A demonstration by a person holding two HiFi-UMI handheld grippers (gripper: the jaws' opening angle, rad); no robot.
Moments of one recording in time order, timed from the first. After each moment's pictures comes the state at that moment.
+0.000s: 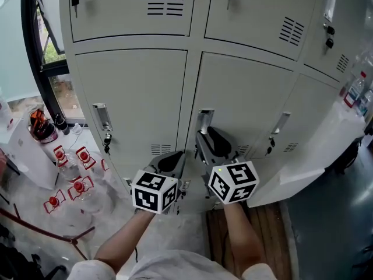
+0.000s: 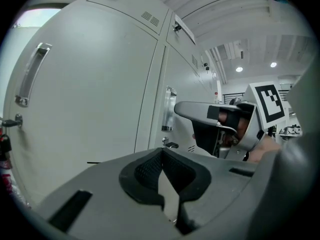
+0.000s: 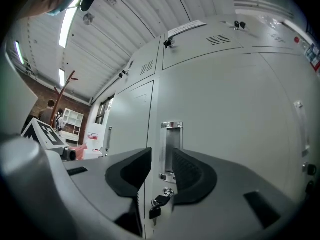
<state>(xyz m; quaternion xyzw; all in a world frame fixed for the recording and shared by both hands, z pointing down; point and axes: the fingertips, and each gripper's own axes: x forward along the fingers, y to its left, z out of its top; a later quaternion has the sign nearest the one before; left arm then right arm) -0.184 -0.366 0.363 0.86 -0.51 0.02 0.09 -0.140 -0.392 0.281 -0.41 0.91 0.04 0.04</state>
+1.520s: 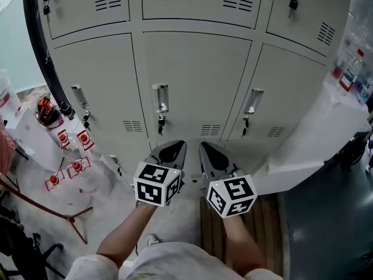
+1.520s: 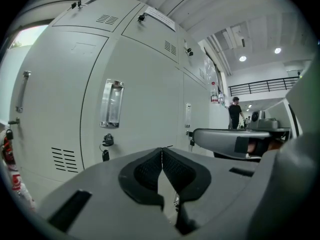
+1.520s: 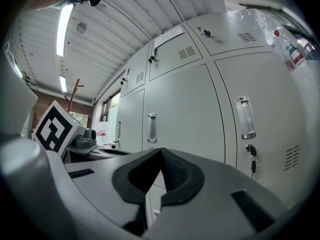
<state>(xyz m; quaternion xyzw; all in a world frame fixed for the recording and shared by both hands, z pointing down) -0.048 -0.342 0.359 0.83 -0.55 0.05 0.07 0.004 -0.330 0.330 -0.39 0.92 -0.01 0.01</state>
